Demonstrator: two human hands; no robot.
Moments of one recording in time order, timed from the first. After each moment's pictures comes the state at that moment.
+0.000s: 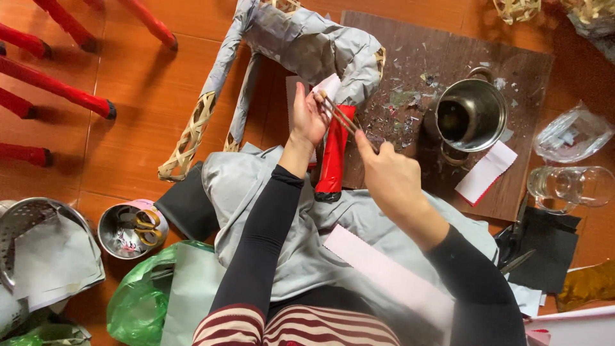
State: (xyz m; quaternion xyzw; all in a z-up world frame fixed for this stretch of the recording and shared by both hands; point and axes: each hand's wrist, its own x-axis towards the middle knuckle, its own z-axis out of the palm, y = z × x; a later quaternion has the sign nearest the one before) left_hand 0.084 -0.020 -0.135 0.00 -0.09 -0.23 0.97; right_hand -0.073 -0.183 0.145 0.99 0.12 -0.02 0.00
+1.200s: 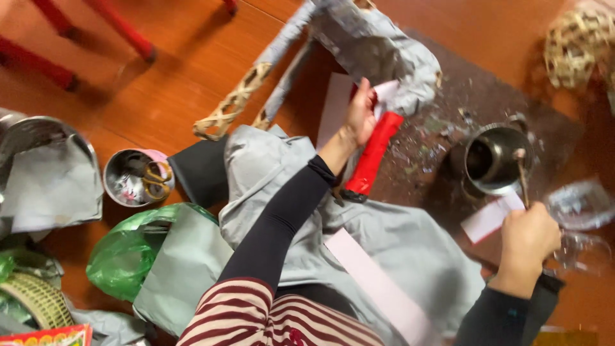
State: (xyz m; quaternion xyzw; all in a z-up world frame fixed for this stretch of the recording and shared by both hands) left_hand 0.081 -0.063 -0.087 0.10 0.02 -0.21 0.97; right_hand -0.119 -0.452 0.029 0.97 -0.23 -0.06 0.09
